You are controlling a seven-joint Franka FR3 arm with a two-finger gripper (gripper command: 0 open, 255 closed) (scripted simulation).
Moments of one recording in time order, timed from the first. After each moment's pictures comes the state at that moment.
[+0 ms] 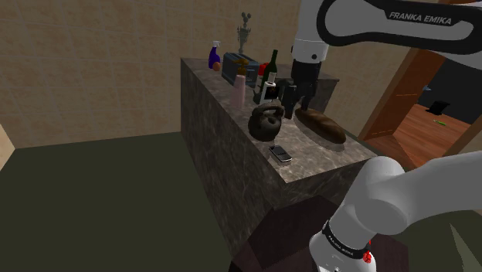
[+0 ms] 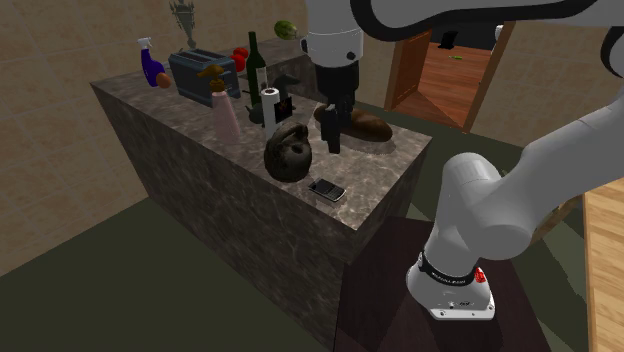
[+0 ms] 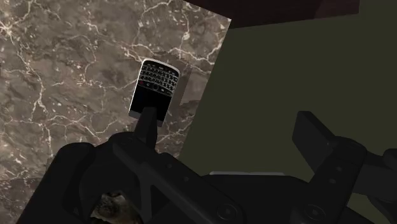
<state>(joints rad) 0.02 -0.75 -0.05 -2.35 -0.11 1.50 0.13</state>
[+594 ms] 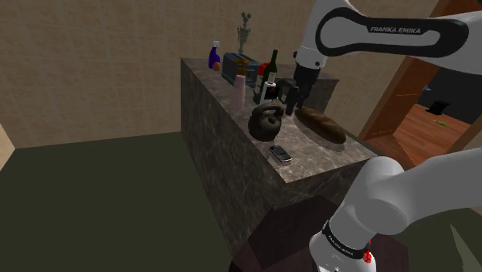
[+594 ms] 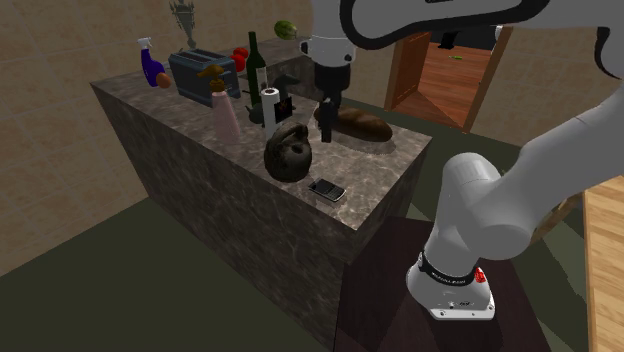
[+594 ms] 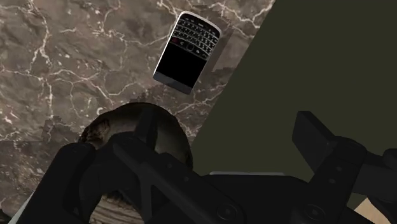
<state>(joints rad) 0.01 -0.71 -0.26 -2.39 -0.18 1.70 -0.13</state>
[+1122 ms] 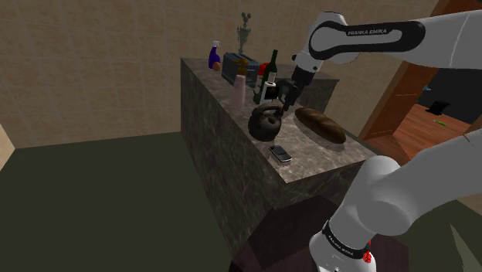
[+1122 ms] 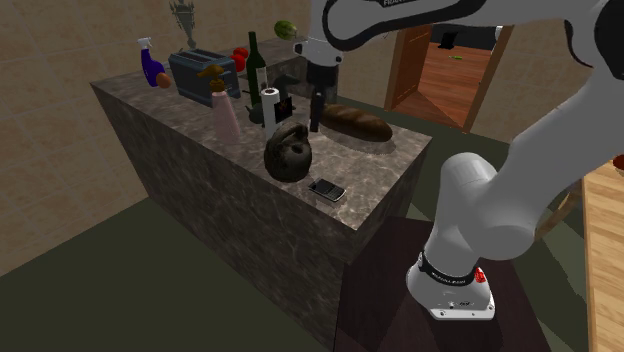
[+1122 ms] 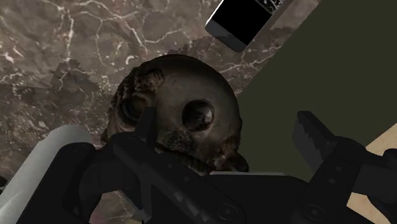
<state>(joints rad) 0.07 -0.54 -0.52 -2.32 -0.16 1.91 -0.47</state>
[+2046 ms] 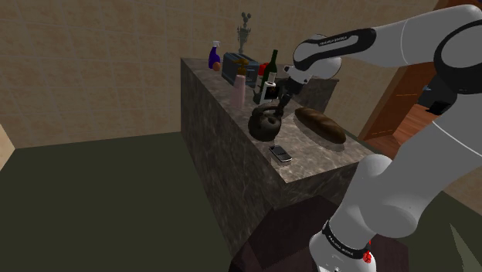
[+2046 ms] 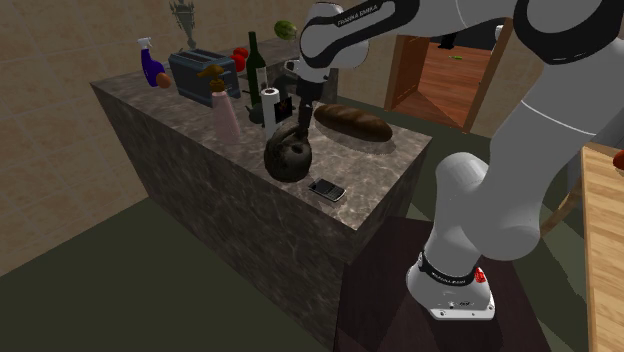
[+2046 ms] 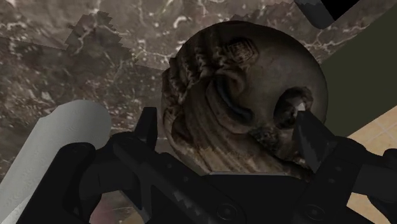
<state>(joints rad) 0.19 -0.27 -0.78 -2.24 0.04 2.13 -0.84</state>
